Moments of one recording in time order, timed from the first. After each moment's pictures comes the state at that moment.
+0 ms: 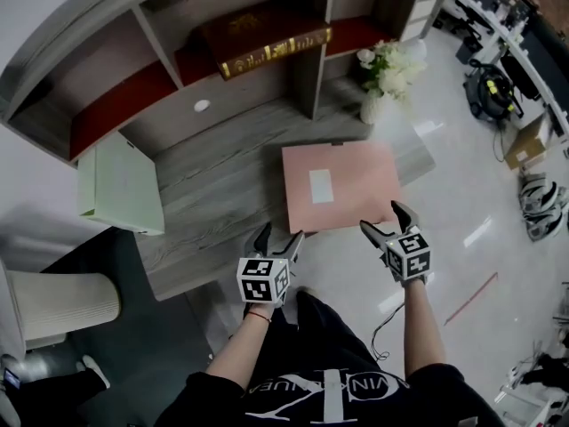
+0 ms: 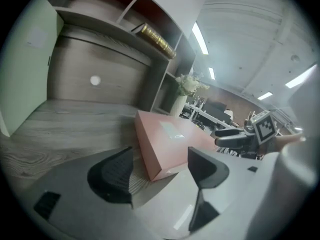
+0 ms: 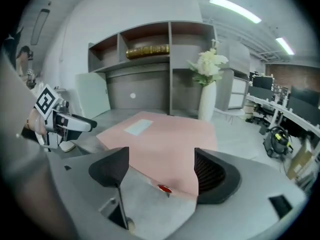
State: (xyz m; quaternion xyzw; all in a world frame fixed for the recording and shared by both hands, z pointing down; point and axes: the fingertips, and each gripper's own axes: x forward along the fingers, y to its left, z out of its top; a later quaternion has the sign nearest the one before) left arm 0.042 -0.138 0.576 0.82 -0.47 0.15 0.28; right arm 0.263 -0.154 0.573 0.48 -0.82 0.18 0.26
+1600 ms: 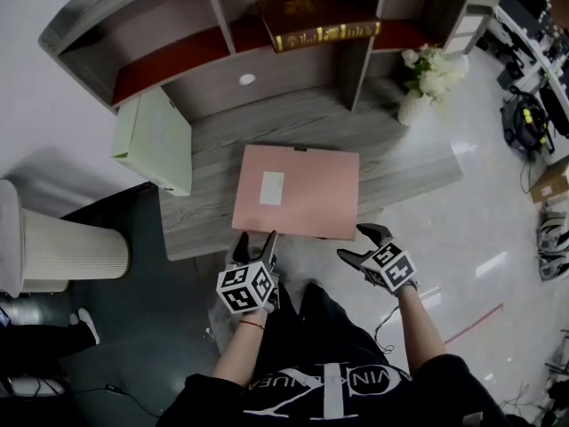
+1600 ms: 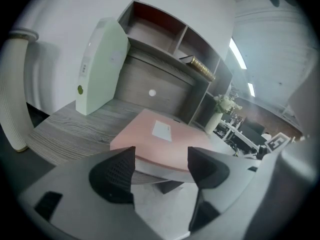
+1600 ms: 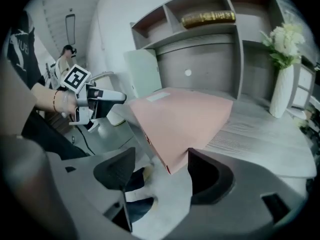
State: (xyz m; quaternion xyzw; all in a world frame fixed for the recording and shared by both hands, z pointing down) left arm -0.077 -0.059 0.569 0.68 -0.65 0.08 0.32; right arm 0.134 -0.064 0.615 0.21 -0.89 0.19 0.35
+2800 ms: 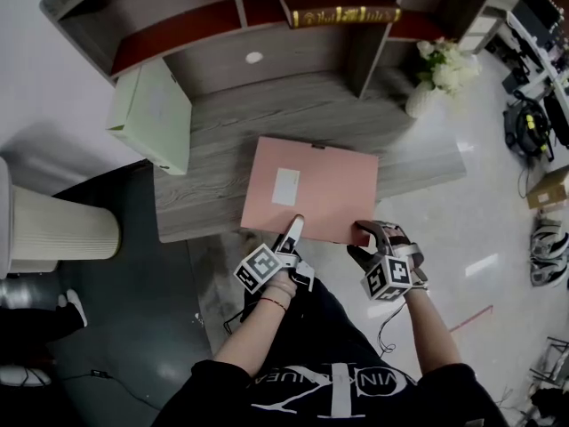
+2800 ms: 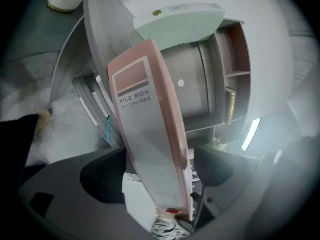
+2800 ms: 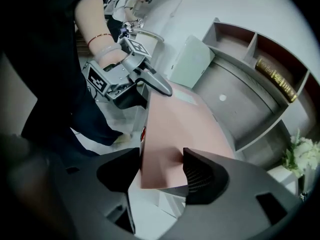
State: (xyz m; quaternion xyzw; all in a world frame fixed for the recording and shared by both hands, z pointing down) left arm -0.004 -0.064 0.647 0.56 -0.53 -0.26 0.58; right arm 0.144 -0.040 0.629 0.12 -0.86 -0.16 0.47
